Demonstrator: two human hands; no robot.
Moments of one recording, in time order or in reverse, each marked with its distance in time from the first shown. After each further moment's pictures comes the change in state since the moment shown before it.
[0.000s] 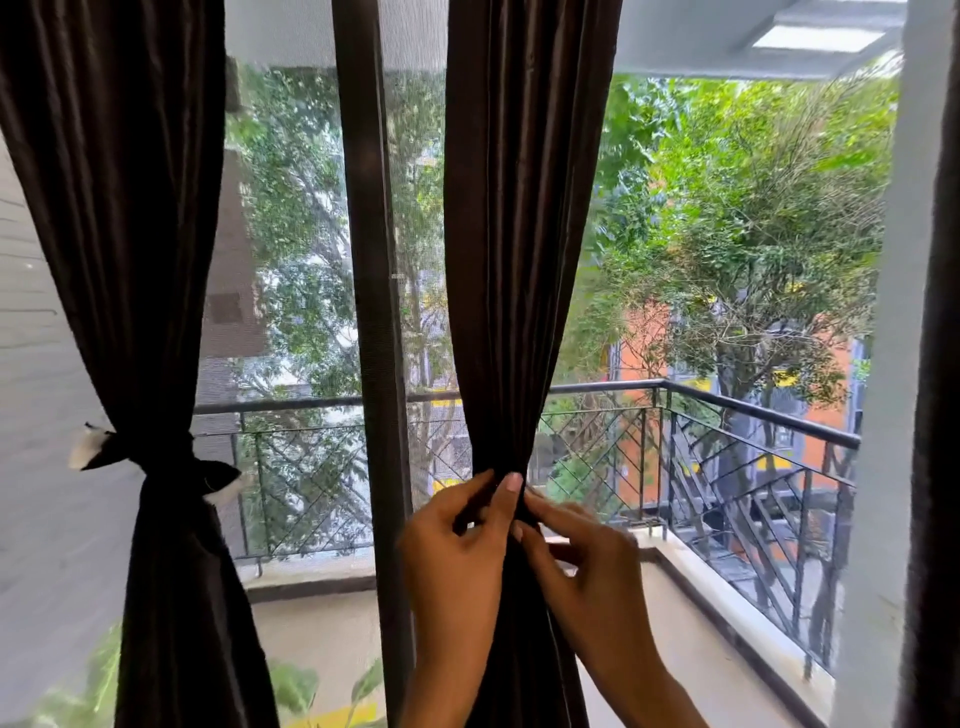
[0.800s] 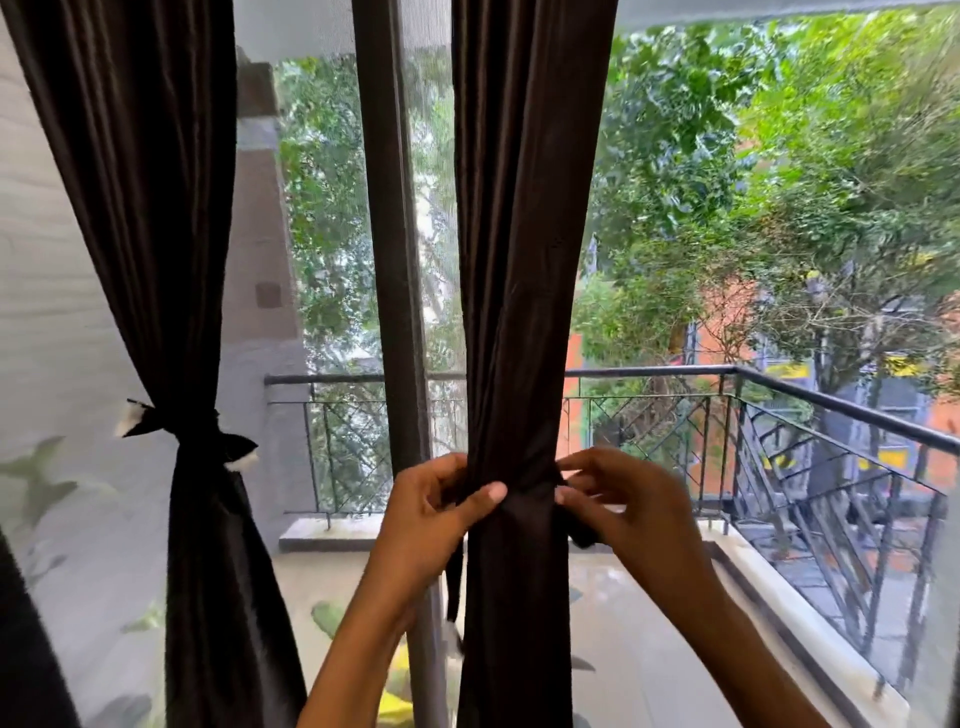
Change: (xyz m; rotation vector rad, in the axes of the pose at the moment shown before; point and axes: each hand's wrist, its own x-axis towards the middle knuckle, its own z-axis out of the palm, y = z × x) left_hand 0.008 0.011 0.006 -0.004 -0.323 -0.122; right_hand 0.049 0.017 -0.080 0.018 -0.217 0.017
